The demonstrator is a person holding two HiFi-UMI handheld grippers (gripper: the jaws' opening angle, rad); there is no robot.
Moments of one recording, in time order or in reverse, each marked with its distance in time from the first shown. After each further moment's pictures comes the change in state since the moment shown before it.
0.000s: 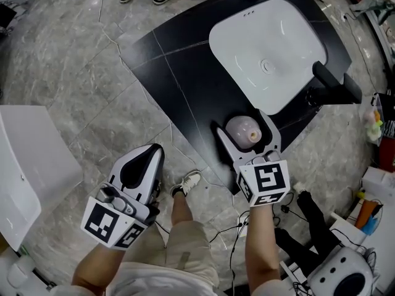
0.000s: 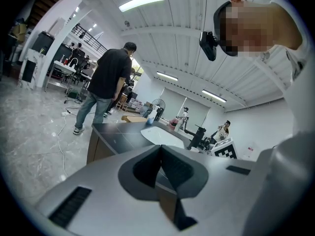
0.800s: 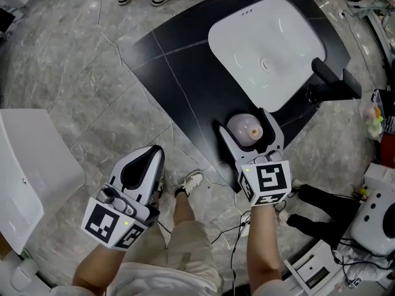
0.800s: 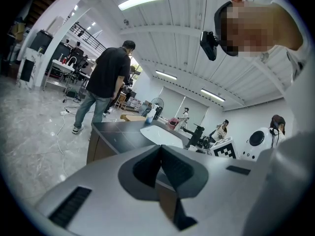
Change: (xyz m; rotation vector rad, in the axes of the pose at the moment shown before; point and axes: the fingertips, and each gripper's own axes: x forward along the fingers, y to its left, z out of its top) left arm -0.007 0.000 -0.002 0.003 0.015 -0.016; right arm -0.007 -0.001 0.002 0.006 -0.018 -0.049
